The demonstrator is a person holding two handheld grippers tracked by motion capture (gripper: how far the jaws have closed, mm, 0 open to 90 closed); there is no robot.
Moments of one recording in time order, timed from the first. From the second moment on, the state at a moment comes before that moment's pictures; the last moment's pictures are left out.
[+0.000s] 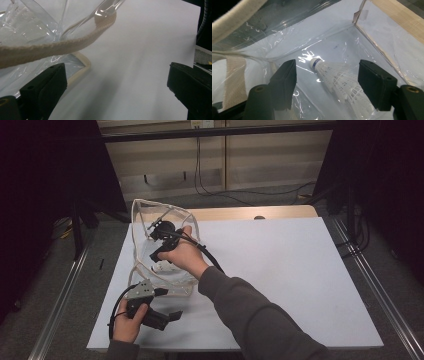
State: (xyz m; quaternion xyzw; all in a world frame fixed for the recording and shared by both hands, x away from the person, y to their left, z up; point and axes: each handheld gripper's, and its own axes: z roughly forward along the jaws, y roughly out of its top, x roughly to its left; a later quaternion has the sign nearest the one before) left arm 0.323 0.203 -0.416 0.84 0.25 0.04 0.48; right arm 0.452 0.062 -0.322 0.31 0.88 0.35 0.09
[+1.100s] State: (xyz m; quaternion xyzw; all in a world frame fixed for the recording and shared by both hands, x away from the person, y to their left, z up) left arm 0.325 0.200 -0.415 0.84 0.25 0.04 0.48; right arm 0.434 0.034 -0.304 0.30 0.87 0.39 0.05
